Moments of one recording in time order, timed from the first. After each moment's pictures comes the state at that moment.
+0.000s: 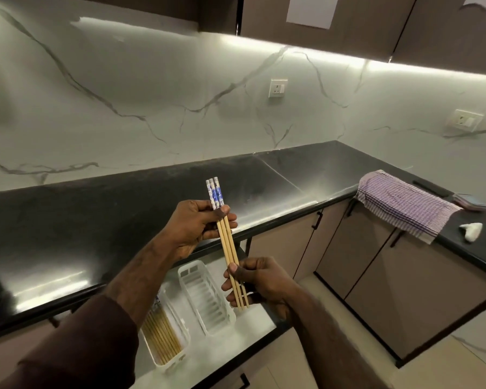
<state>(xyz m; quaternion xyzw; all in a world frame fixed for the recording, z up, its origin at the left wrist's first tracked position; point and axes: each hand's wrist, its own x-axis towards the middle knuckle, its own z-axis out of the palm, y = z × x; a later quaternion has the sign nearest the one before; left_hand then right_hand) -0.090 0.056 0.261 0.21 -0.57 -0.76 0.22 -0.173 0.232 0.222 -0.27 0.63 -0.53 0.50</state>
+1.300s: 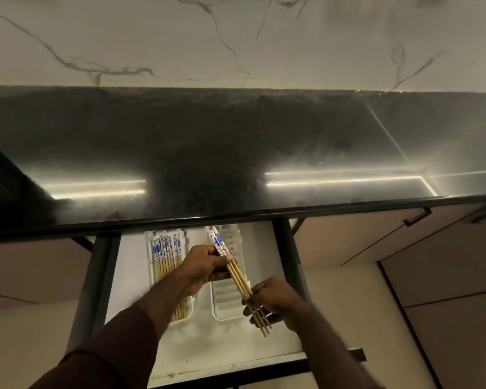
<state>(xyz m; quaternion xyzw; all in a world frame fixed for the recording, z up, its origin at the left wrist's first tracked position) -0.137 0.021 0.012 0.51 -0.40 -0.75 0.14 -0.284 0.144 0.050 -0.24 0.74 -0.19 0.60</state>
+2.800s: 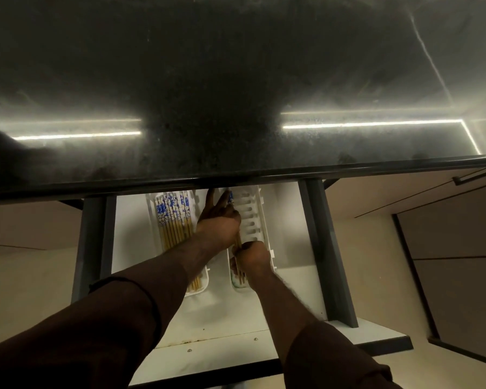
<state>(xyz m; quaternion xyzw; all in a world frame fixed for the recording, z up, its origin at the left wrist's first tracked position) -0.156 -0.023 -0.061 0.36 -0.89 -0.08 -0.27 -0.211 0.072 -0.092 -0.13 0.82 -0.23 0.50</state>
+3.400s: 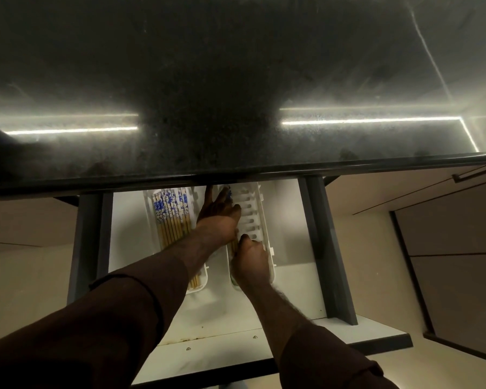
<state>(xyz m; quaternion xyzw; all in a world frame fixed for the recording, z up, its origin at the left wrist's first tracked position) -0.160 -0.033 -0.094 0.38 -0.88 -0.09 -0.27 -0.200 0.082 -0.092 -0.39 0.86 -0.07 0.31</state>
